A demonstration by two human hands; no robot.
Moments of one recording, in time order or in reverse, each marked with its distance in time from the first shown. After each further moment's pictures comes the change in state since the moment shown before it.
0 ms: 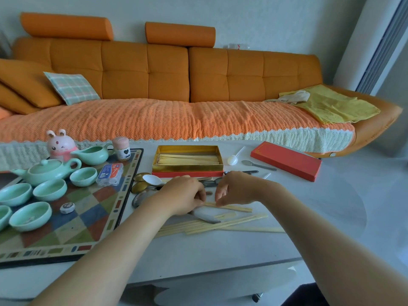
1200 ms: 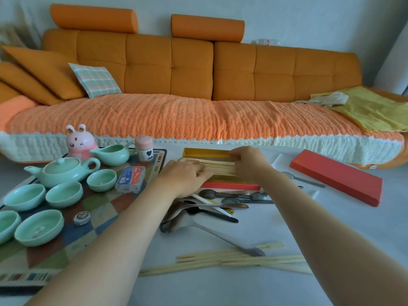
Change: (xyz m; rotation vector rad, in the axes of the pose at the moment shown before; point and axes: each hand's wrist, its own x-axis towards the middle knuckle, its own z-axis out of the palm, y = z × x) left_hand 0.044 -0.104 -0.021 0.158 0.036 -0.227; right_hand 0.131 -0.012 -0.019 0.097 0.453 0.207
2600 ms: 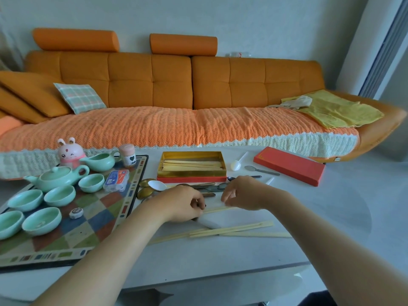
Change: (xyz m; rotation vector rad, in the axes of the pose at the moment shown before) left_hand -0.080 0.078 -0.004 -0.307 -0.215 0.122; right_hand -0.131 0.043 -0.046 -0.056 -0.360 -0.166
